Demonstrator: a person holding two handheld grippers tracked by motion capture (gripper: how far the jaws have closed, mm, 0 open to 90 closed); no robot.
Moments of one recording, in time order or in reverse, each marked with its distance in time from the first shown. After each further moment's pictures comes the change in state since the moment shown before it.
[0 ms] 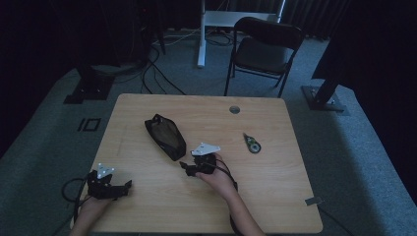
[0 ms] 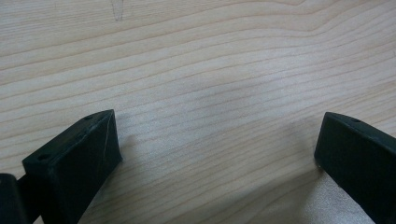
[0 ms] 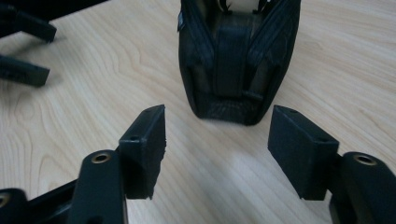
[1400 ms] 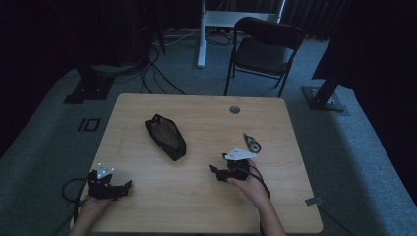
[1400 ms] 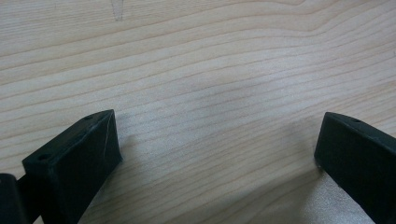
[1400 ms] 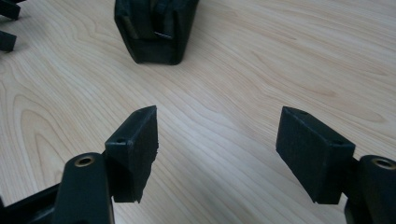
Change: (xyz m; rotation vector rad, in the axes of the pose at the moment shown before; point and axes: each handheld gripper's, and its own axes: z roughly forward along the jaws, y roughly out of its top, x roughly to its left) left arm 0.000 0.000 0.000 -0.001 0.000 0.000; right arm -0.043 -0.039 -0.082 0.006 -0.098 0.029
